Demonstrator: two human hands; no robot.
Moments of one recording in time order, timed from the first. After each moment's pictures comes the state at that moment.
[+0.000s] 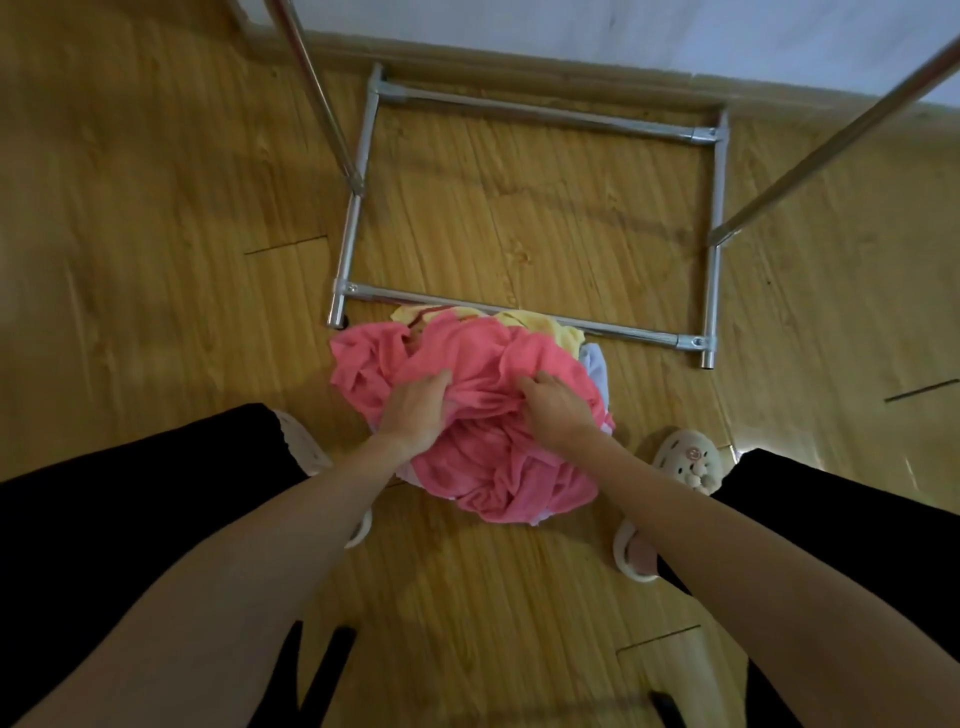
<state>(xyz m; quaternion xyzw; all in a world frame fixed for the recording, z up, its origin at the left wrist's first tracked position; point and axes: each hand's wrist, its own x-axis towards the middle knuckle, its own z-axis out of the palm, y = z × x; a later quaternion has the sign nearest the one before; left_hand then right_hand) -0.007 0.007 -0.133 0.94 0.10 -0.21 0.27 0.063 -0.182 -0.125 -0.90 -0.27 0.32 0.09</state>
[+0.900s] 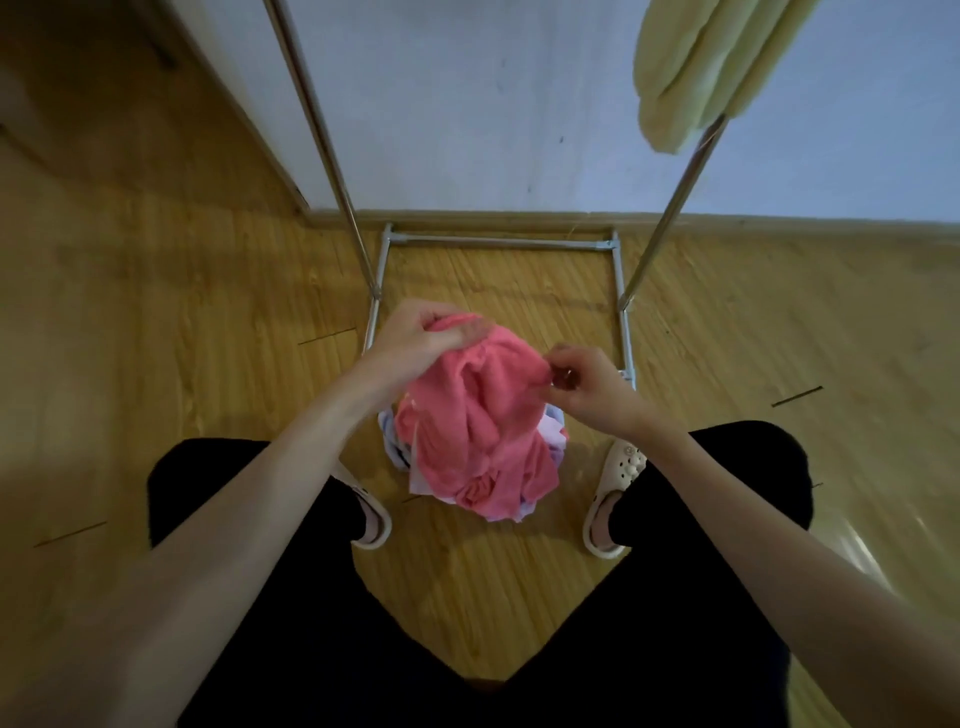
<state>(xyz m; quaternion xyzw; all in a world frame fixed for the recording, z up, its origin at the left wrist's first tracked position) -0.059 -0.049 0.232 0.77 0.09 -0.07 0.62 -0.002 -0.263 0.154 -0.84 -0.26 0.19 0.44</state>
